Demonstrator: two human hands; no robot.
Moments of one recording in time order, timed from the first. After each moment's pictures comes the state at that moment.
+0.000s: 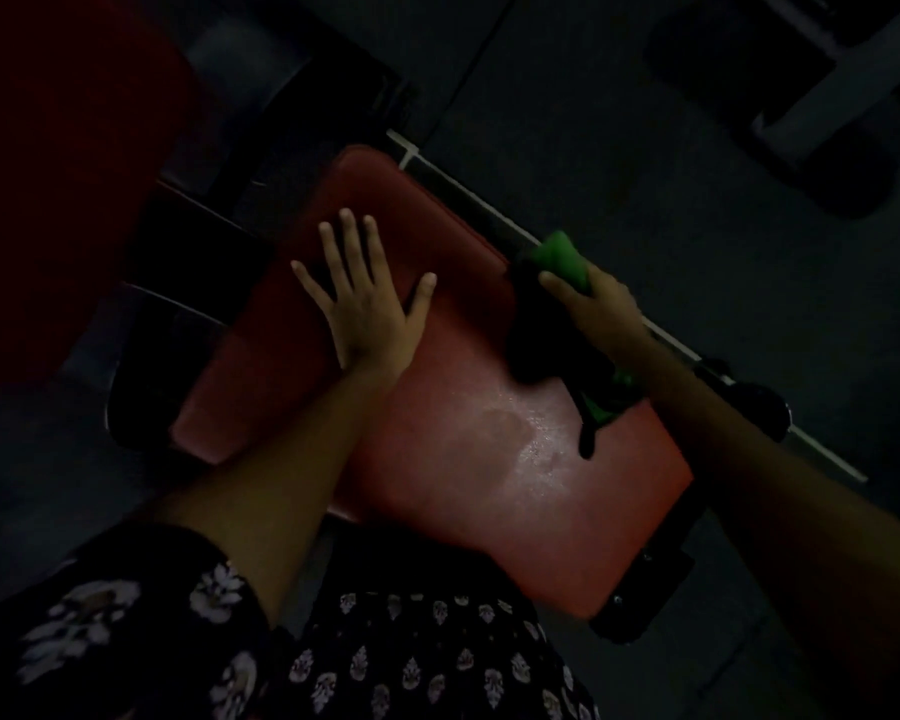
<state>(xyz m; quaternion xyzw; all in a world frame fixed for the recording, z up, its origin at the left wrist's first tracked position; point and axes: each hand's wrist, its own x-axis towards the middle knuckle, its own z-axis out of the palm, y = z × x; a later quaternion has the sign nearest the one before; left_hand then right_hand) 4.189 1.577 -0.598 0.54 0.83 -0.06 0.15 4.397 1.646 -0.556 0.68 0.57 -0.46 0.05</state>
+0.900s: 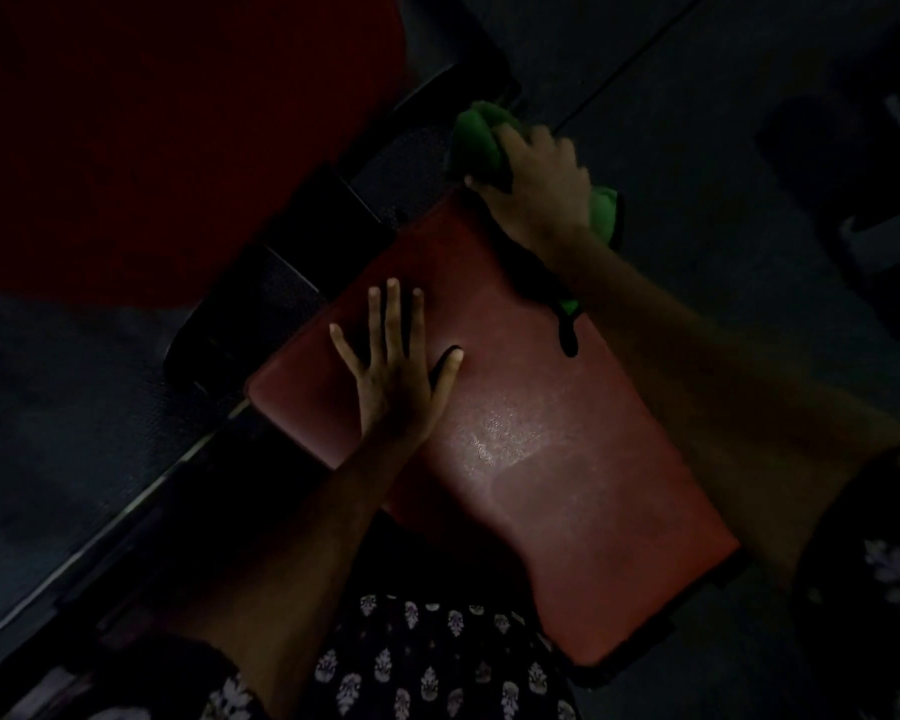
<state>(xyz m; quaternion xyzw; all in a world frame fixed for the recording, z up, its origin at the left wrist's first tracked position) 4.146 1.491 -0.609 0.50 0.85 0.02 0.17 4.190 1.719 -0.578 0.51 0.82 -0.23 0.14</state>
